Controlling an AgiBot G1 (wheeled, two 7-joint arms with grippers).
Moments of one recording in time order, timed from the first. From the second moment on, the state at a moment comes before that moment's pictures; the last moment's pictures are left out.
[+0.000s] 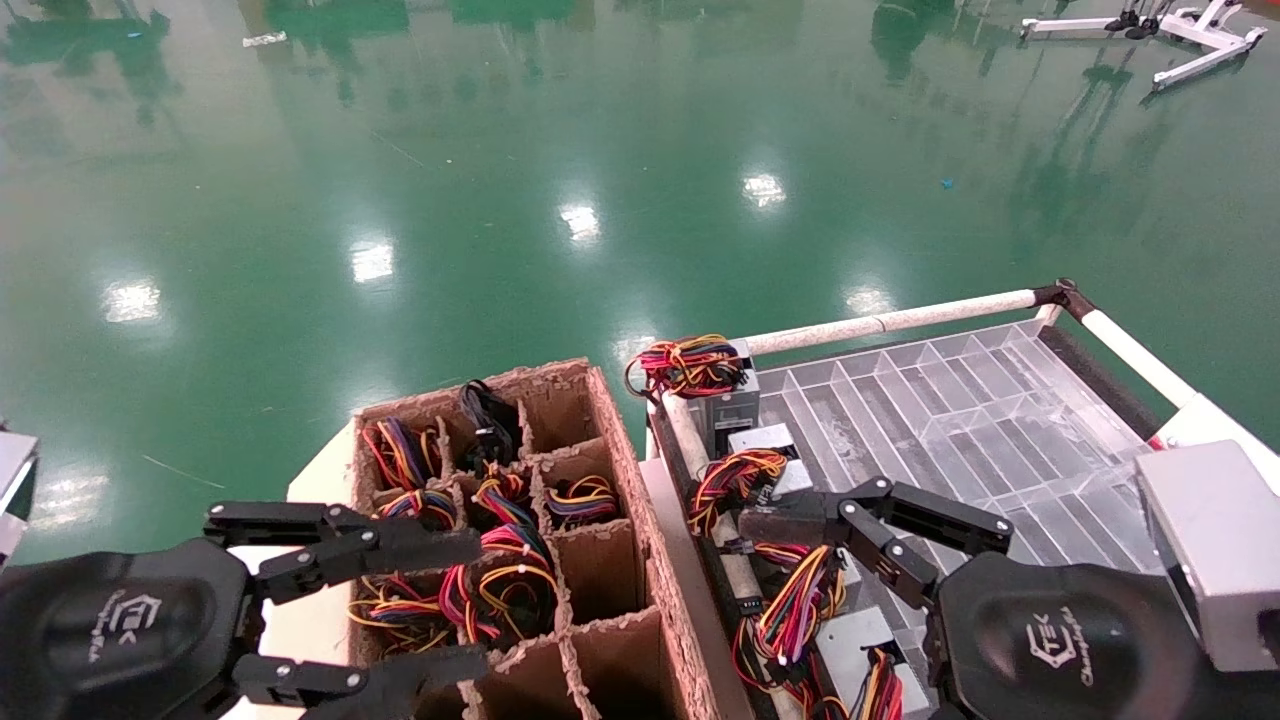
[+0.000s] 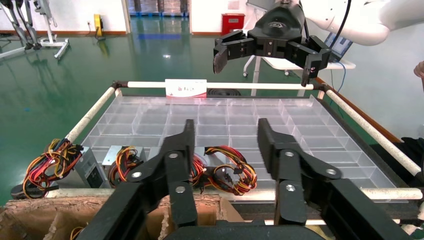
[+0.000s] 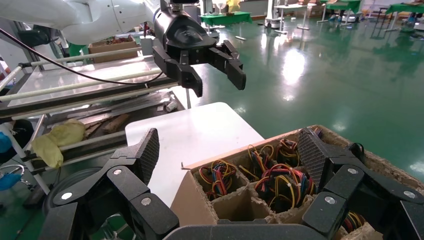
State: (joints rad) left arm -1.09 0.57 0.37 -1.25 0.66 1.45 -0.13; right arm 1.09 -0.62 -0.30 1.27 -0.77 -1.48 0.18
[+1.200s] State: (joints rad) left arm -1.09 0.57 0.37 -1.25 0.66 1.45 -0.13; right arm 1.64 -1.19 -0.67 0.69 -1.53 -1.33 -0.18
